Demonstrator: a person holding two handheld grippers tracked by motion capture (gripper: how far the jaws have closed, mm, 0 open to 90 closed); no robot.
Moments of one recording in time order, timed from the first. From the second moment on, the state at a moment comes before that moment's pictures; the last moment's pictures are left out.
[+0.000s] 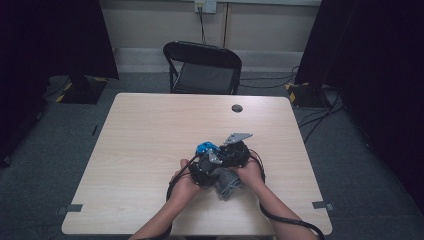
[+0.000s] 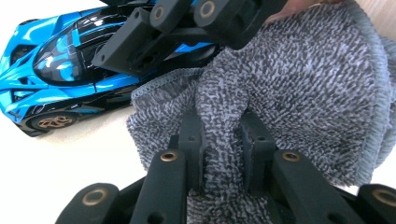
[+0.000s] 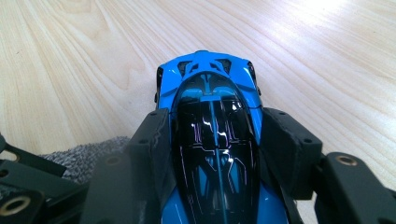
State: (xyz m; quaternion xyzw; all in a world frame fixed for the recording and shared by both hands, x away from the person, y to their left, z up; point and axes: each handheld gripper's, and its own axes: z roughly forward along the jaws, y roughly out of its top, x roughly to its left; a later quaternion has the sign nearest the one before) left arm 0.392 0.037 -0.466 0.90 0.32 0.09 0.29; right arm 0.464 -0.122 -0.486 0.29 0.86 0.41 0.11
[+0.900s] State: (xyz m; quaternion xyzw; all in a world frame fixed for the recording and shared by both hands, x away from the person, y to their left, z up) left arm 0.412 0.081 -0.464 0.88 0.37 0.13 0.27; right arm 0.464 -0.121 -0.486 0.29 0.86 0.41 0.11
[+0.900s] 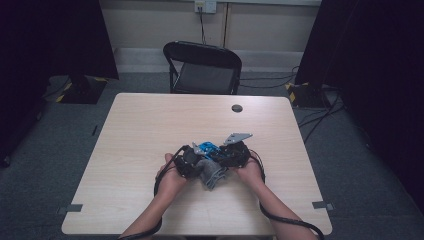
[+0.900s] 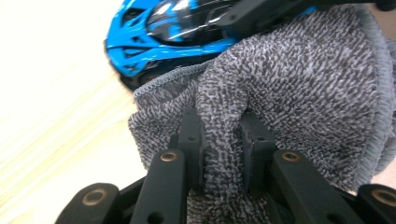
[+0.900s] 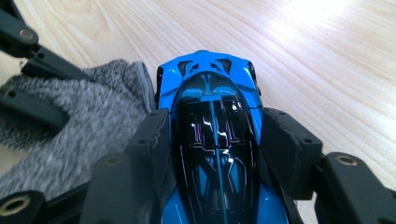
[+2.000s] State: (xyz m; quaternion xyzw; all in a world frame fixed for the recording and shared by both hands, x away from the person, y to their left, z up) left arm 0.430 0.117 -0.464 0.86 0.42 0.15 0.26; right arm 0.463 -0.121 -0.486 0.29 0.85 0.41 0.12
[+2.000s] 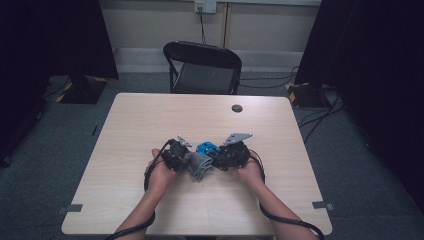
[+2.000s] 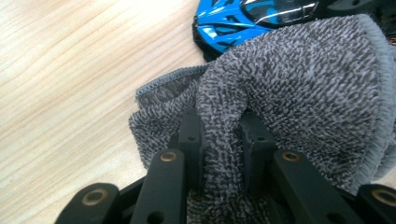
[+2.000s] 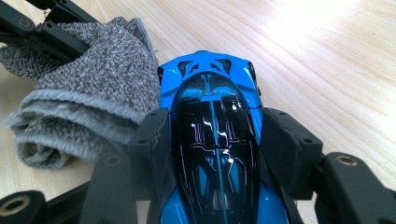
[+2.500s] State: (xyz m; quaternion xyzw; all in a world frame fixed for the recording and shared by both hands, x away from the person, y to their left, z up) left arm 0.436 0.130 -0.465 0.85 0.44 0.16 0.25; right arm 0.463 -0.121 -0.486 0.29 0.85 0.41 0.12
